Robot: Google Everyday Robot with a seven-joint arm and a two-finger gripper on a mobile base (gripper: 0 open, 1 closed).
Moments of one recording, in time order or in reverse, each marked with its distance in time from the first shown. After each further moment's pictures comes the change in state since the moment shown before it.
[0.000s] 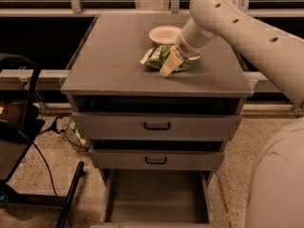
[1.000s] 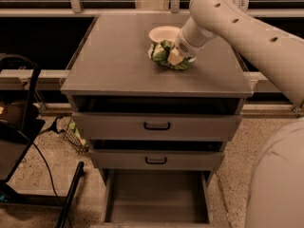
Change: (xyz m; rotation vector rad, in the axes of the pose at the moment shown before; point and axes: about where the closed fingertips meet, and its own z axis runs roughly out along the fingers) arm 0.000 0.000 0.000 0.000 0.000 0.000
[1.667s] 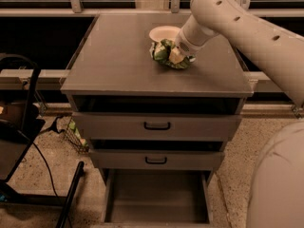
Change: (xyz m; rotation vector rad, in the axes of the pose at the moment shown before) arm -0.002 0.000 -0.007 -0.004 -0.008 -0.005
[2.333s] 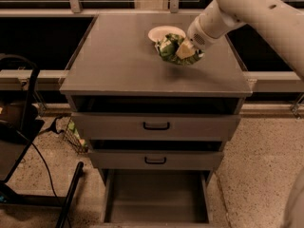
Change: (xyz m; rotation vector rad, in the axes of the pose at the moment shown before) arm 0.000 0.006 -0.054 -0.052 -0.084 -0.047
